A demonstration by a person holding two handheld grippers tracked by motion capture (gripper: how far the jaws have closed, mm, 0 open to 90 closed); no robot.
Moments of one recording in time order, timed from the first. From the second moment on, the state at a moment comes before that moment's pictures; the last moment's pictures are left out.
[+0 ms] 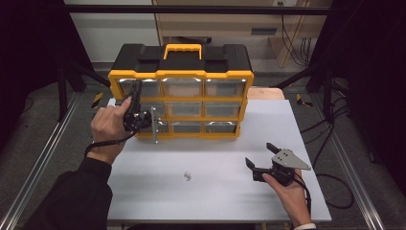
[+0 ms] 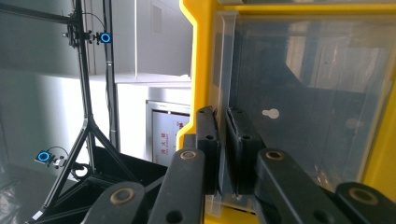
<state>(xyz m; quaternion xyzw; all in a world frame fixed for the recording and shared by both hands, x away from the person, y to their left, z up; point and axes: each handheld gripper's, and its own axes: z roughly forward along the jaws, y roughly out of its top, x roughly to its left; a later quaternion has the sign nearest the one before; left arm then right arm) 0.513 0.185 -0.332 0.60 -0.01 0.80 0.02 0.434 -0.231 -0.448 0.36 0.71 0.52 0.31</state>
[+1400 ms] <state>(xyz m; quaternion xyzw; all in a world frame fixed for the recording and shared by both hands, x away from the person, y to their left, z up) 0.494 0.188 -0.332 0.60 -0.02 0.80 0.02 0.434 -0.231 -0.447 0.36 0.71 0.52 0.32</state>
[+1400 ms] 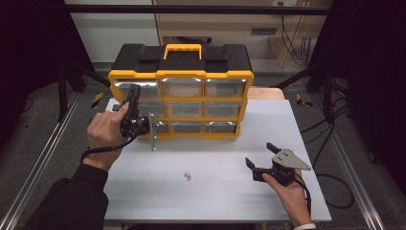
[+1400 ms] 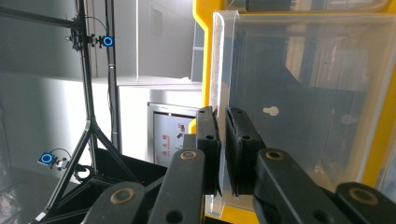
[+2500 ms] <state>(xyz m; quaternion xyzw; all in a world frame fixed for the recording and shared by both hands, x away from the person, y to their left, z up) 0.479 0.190 -0.332 0.59 -0.02 0.80 0.04 0.433 -0.231 -0.447 0.36 0.71 0.52 0.32</state>
